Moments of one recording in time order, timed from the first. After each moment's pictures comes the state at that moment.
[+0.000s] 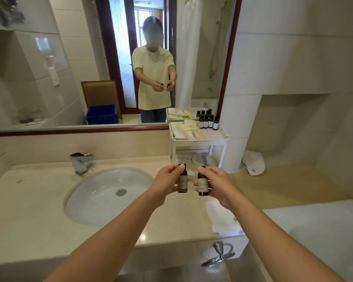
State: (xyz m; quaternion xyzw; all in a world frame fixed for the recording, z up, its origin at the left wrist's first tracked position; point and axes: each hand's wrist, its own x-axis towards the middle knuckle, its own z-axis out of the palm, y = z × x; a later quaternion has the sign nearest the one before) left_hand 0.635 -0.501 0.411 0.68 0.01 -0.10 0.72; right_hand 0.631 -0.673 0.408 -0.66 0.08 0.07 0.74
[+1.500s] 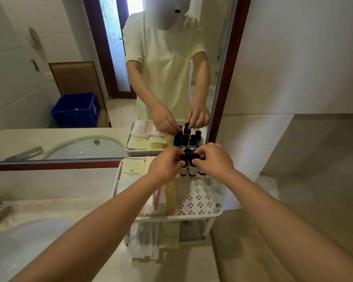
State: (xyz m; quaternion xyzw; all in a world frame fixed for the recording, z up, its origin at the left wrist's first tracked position) left_hand 1.094 -0.649 0.399 0.94 -0.08 0.04 0.32; right_hand 1.107 -0.822 0.415 -0.97 -0.10 -0.05 0.23
